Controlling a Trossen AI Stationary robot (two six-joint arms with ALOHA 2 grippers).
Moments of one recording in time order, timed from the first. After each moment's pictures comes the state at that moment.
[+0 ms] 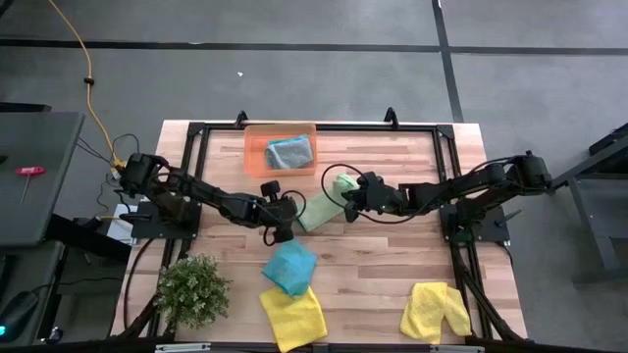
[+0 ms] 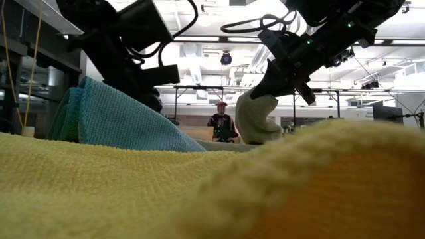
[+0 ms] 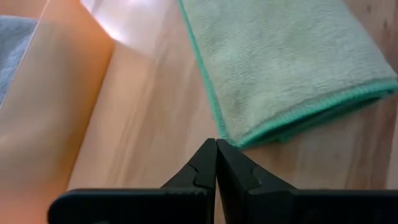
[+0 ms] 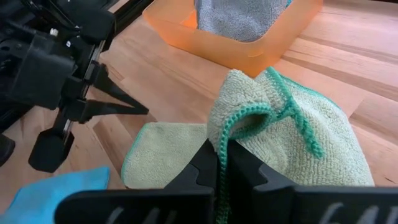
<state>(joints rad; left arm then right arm) 0.00 1.66 0.77 -0.15 -0.51 -0.19 0.05 1.42 0.67 0.16 0.42 0.73</state>
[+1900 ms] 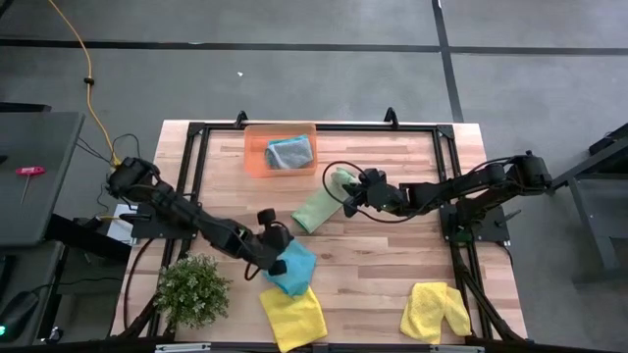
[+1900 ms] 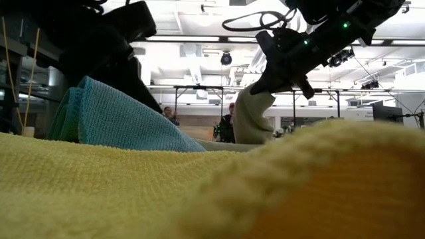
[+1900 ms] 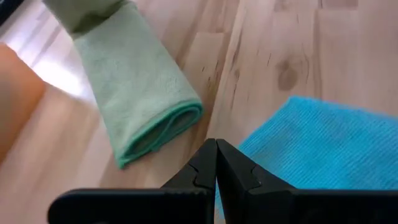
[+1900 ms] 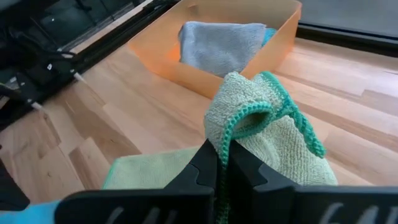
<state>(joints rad) -0.33 1.60 0.77 -0.08 -0.62 -0.41 0.05 1.42 0.67 0.20 0.54 0.66</state>
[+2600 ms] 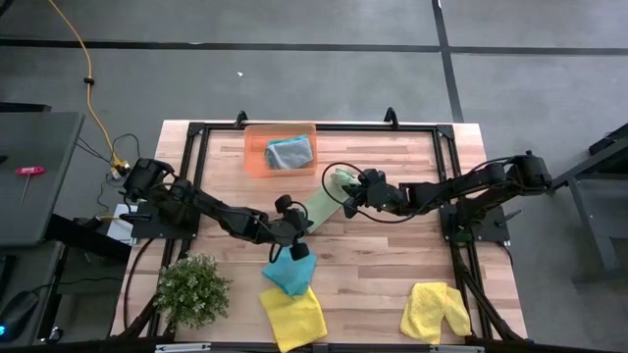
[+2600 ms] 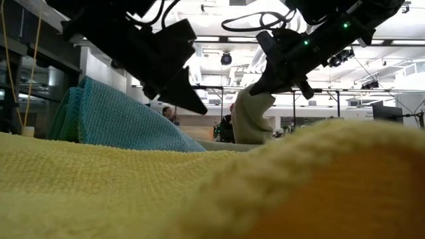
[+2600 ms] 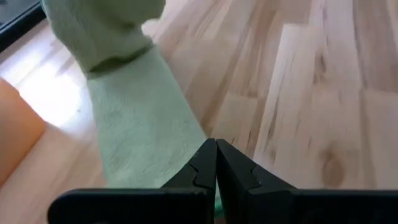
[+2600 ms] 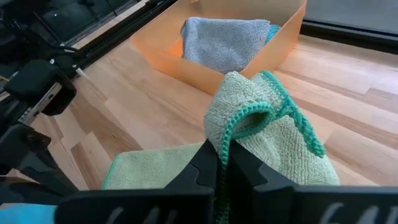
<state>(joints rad) -0.15 1.71 0.82 0.19 -0.55 -0.30 0.04 1.42 0.67 0.20 0.52 0.65</state>
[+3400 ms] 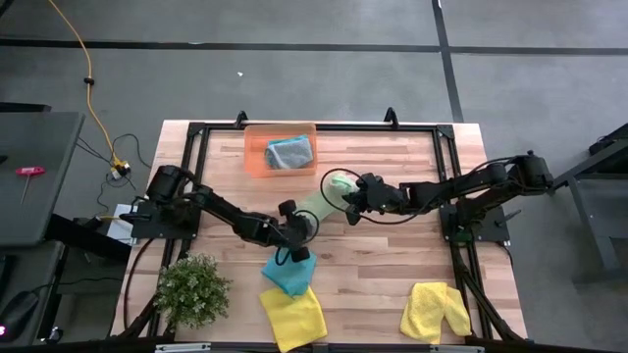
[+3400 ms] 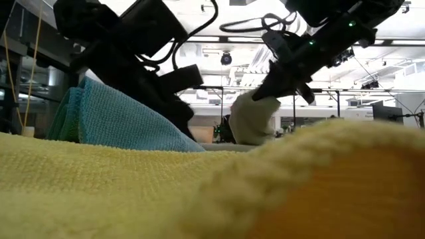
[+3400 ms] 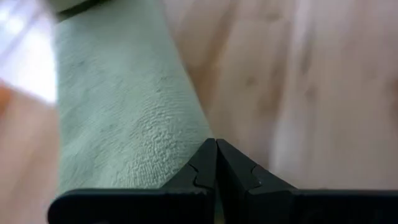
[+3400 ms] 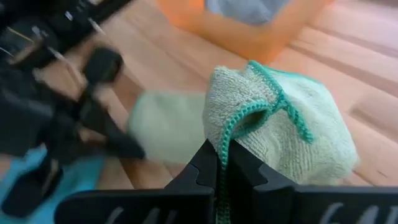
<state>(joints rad) -0.12 1.89 0.84 0.17 -0.53 -0.25 0.04 1.40 0.67 0.11 0.36 0.67</state>
